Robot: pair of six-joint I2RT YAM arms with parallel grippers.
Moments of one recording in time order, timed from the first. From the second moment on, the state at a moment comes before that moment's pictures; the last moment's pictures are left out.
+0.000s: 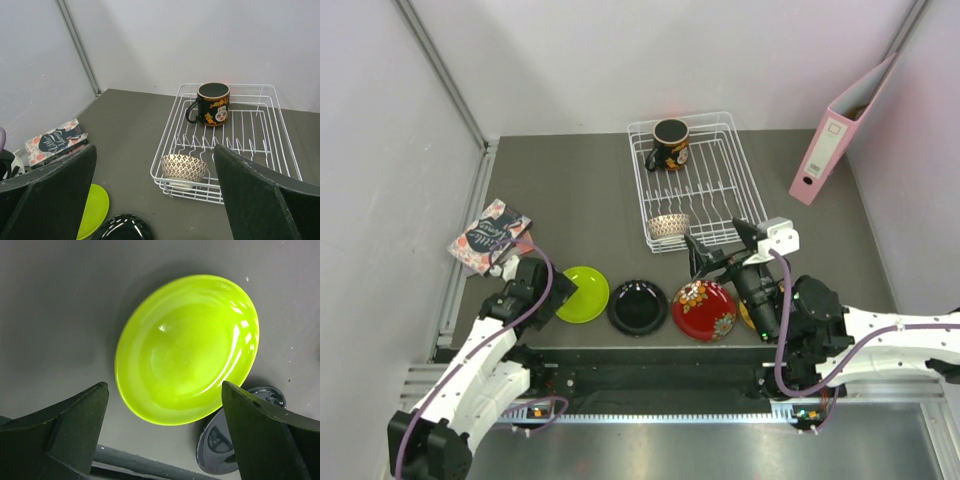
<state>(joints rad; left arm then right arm) -0.28 0.73 0.46 -0.71 -0.17 -1.06 1.49 0.80 0.80 0.42 1.07 -0.21</state>
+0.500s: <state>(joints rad) -0.28 0.73 0.82 -0.78 -0.16 -0.95 1.32 0.95 0.93 0.25 1.04 -0.10</state>
